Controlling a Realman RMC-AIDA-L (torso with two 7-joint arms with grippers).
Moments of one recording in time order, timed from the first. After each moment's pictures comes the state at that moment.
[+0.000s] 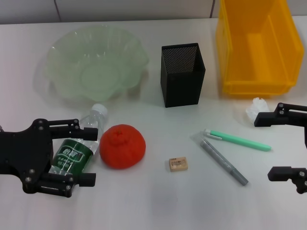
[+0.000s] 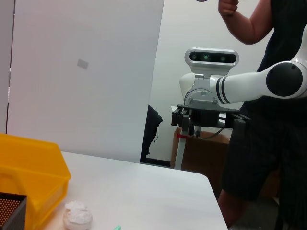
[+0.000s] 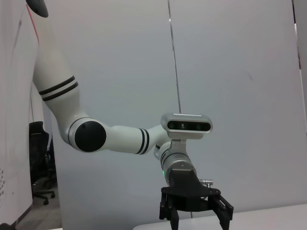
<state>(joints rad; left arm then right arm) -0.33 -1.97 0.91 0.87 1.78 2.01 -1.33 0.36 2.03 -0.69 -0.82 -1.79 -2.18 1.24</state>
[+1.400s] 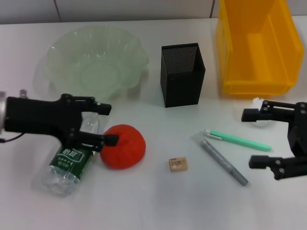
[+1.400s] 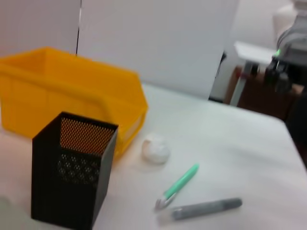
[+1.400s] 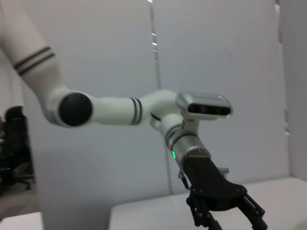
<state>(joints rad) -0.48 -2.03 0.81 0.90 2.04 1.81 -1.50 0.38 2.04 -0.69 -0.79 -1.86 -2.07 1.22</state>
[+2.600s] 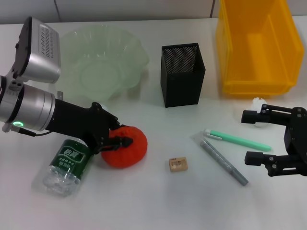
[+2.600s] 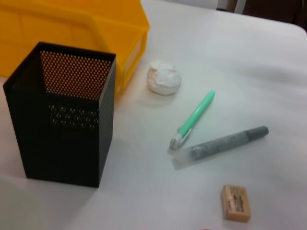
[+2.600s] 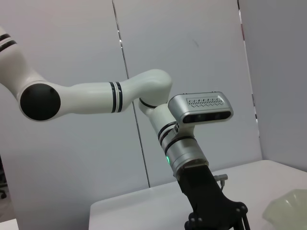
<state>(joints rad) -0.58 -2.07 1.07 0.91 2.21 1.56 -1.56 0.36 2.04 -0.69 -0.73 -1.87 -2.00 1.22</state>
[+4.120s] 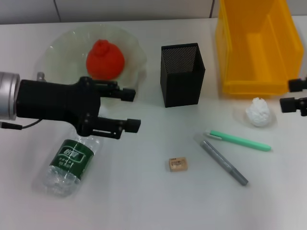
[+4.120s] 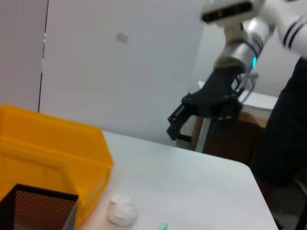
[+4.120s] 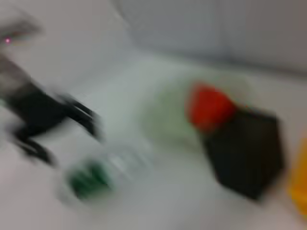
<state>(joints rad) -0.54 -2.05 0.86 0.90 1.94 1.84 -1.52 0.44 2.04 -0.61 -1.40 -2.16 -2.01 2.09</state>
